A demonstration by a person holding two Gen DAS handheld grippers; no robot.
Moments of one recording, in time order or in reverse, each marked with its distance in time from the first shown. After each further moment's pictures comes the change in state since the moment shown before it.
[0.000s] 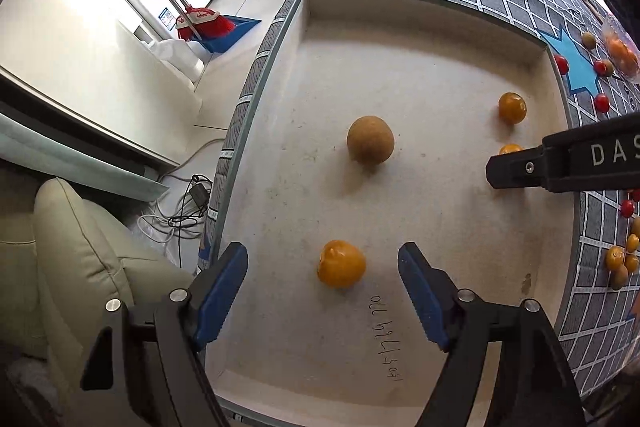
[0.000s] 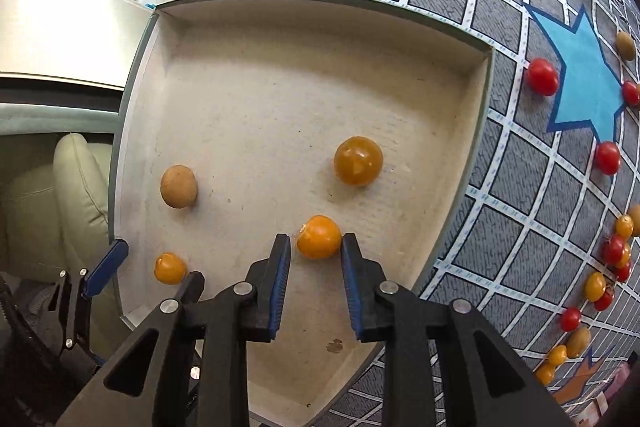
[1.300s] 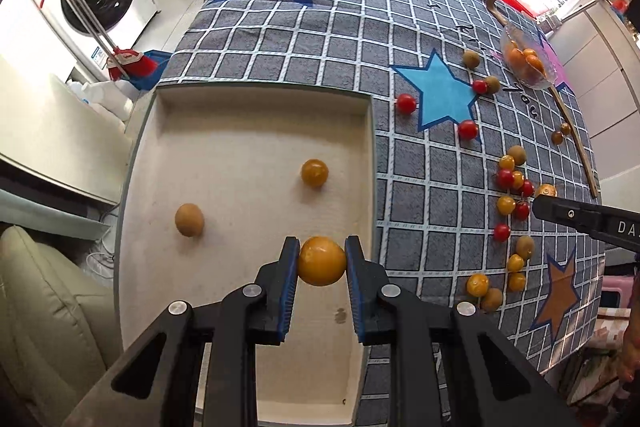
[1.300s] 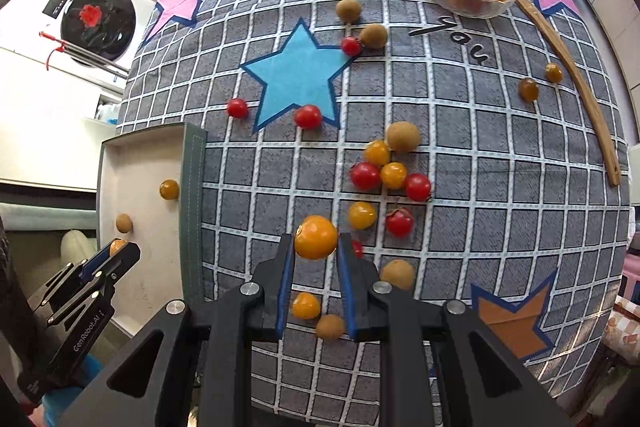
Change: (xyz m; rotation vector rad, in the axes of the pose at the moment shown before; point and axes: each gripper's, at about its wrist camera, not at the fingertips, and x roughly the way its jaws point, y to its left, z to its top) left arm -0.070 -0.087 0.029 0.092 -0.056 -0.223; right arm -0.122 -0.169 -0.086 0.276 -0.261 -0.005
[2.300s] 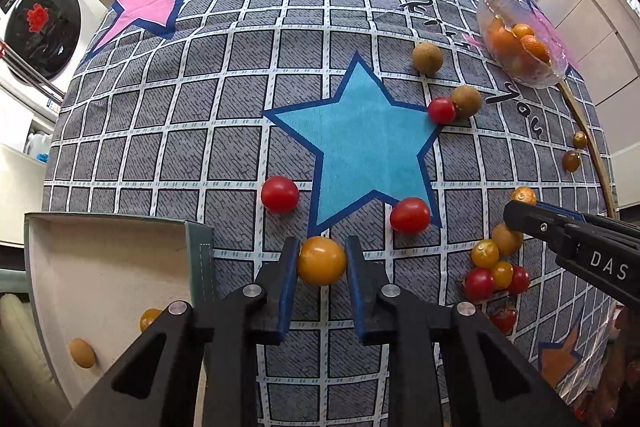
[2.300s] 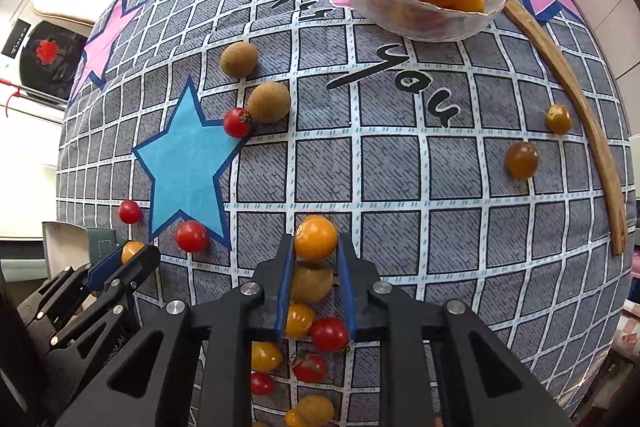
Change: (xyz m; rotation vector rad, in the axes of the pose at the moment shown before) left arm 0.091 -0.114 0.092 0.143 0.029 -0.022; right arm 0.054 -0.078 0.083 0.092 -0.039 -0.071
